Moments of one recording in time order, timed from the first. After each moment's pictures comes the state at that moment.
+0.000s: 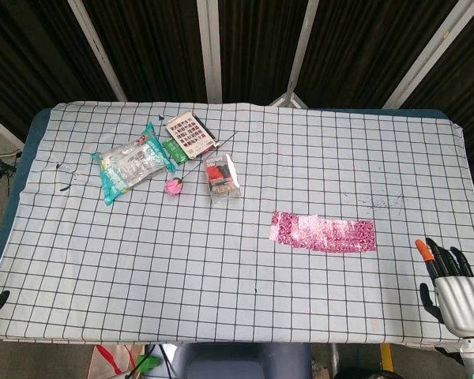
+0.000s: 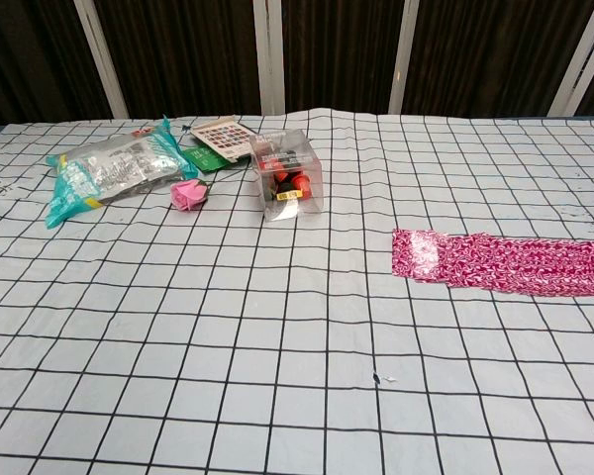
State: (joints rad) left arm 0.06 -0.95 0.01 -1.82 1.54 1.60 0.14; right arm 0.03 -1.04 -0.01 -1.67 -1.58 1.49 -0.14
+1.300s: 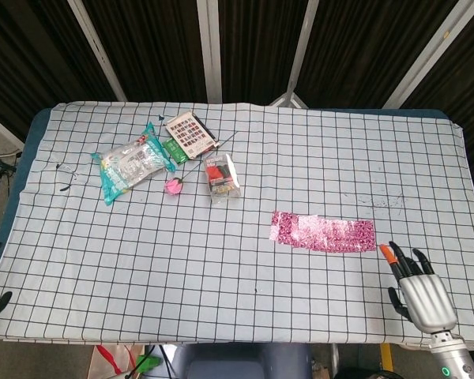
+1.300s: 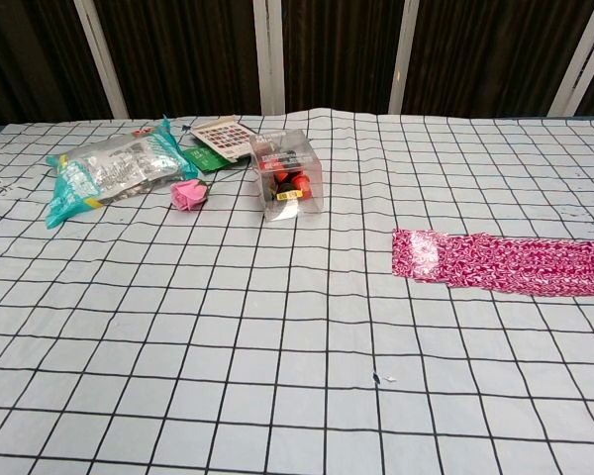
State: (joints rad) left arm 0.06 -0.96 0.01 -1.83 1.54 1.60 0.16; right arm 0.09 -1.11 -0.02 -1.71 -1.62 1.38 -0.25
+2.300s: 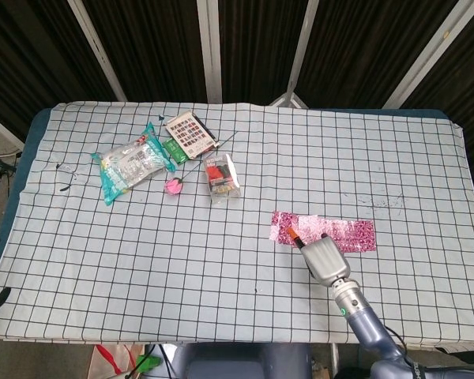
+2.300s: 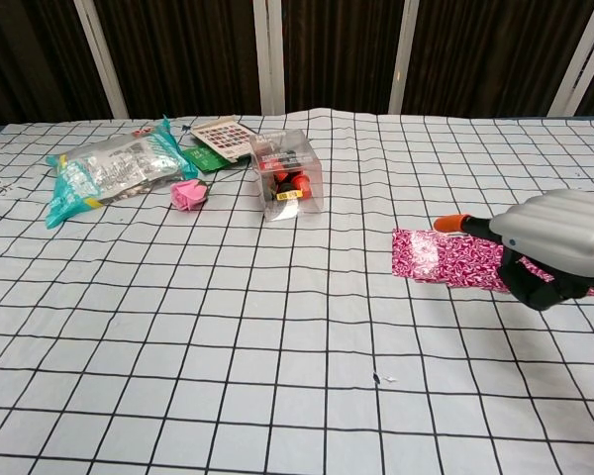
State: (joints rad) left arm 0.04 -0.97 -0.01 -1.83 1.48 1.56 0.18; right arm 0.48 -1.43 0.16 -1.78 -1.10 0.98 -0.89
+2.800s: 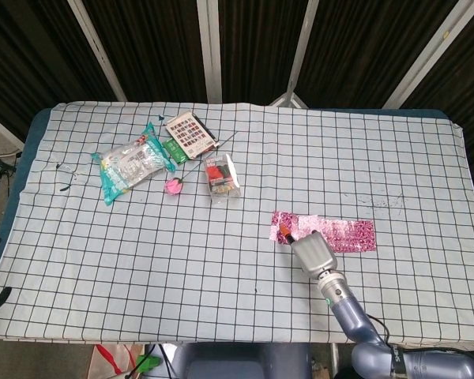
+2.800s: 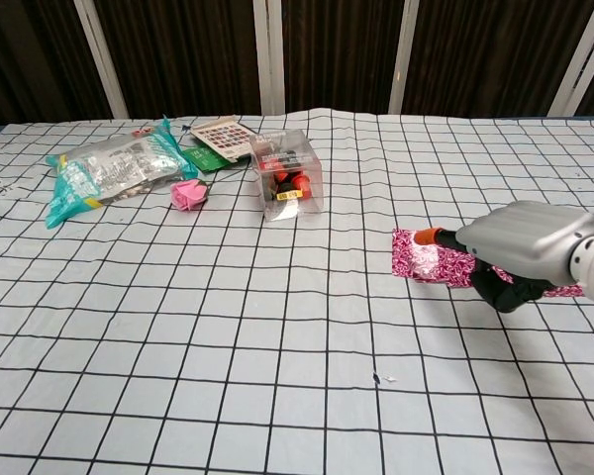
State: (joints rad) left arm 0.04 -0.97 -0.02 -1.83 1.46 1.55 0.20; right arm 0.59 -1.50 0.16 -1.74 -0.88 0.97 -1.02
